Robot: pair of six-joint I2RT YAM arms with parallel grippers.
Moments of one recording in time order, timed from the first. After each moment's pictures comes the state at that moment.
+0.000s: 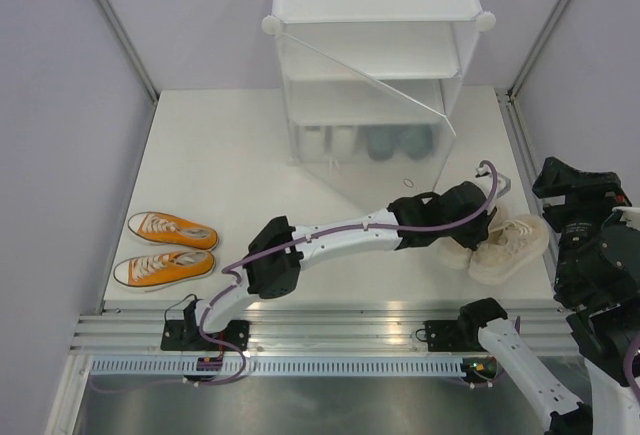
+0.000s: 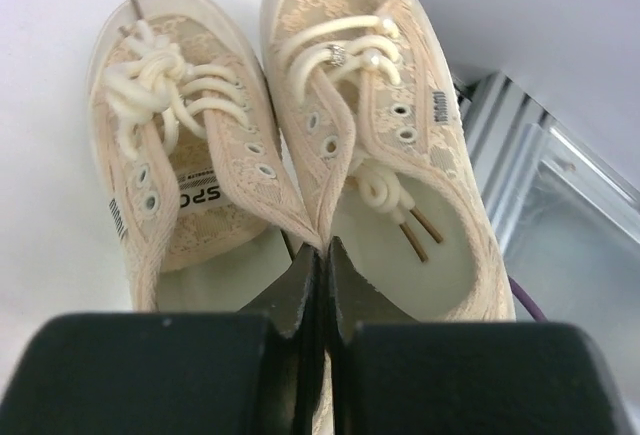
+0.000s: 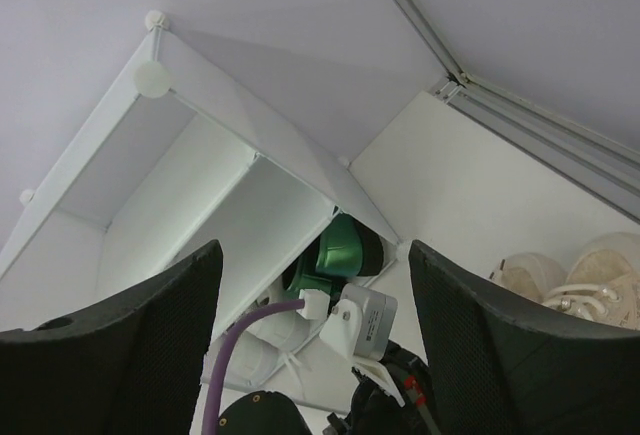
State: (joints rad) left arm -1.27 2.29 2.16 -0.35 0.00 -0.43; right arm 0.29 0.54 1.36 -0.82 0.70 0.76
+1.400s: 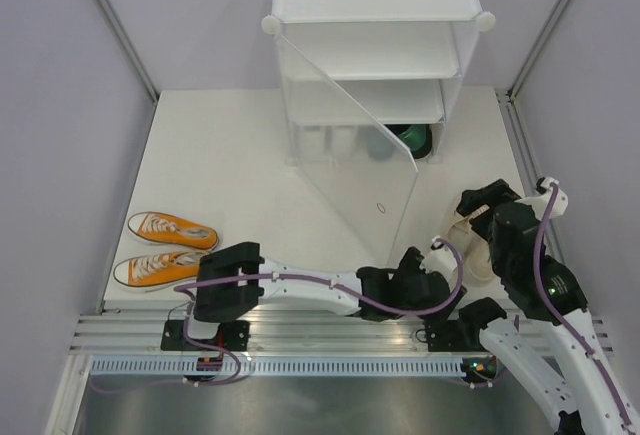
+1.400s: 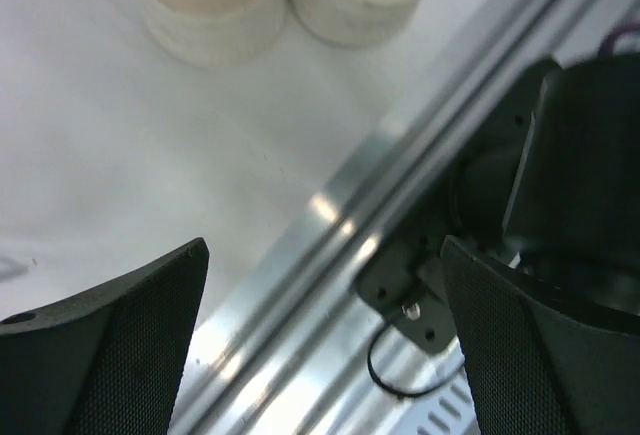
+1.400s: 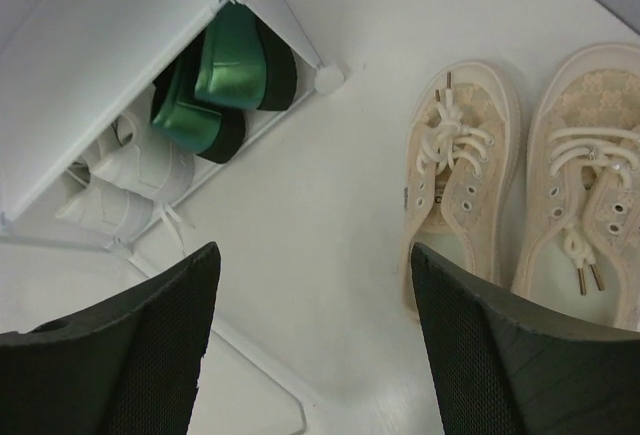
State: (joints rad) left arm -1.49 1.97 1.45 -0.15 -0.42 -0.55; right arm 0.39 0.51 0.86 -0.77 0.59 0.84
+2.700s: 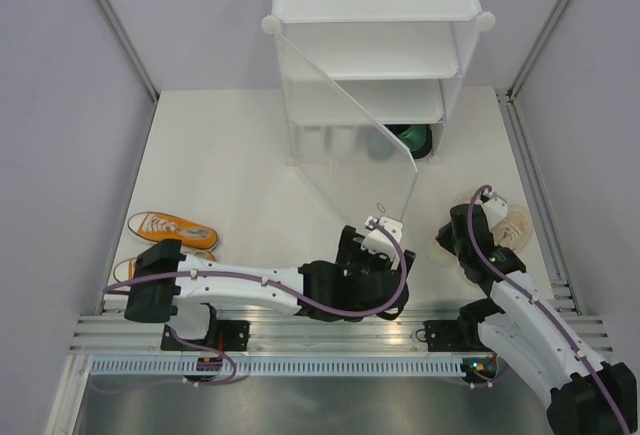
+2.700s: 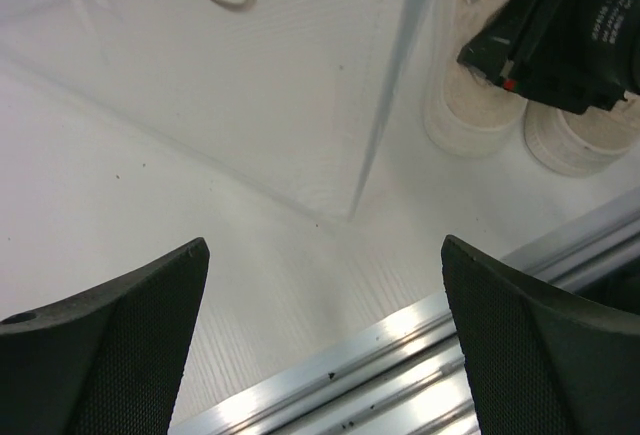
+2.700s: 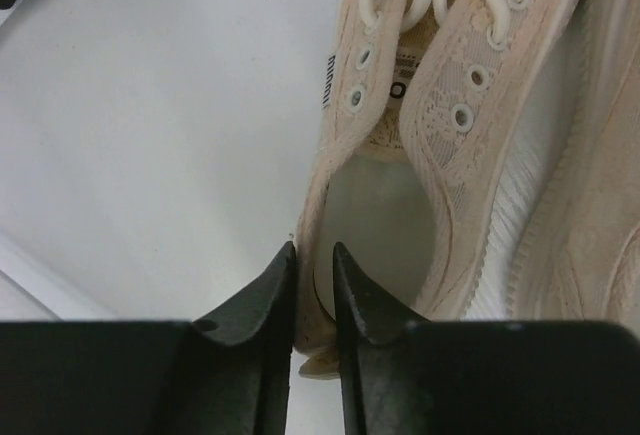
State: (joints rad) left arm -1.56 1.58 1.23 -0.42 -0.94 -0.72; right arm 0.32 0.74 0.42 -0.44 0.36 0.84
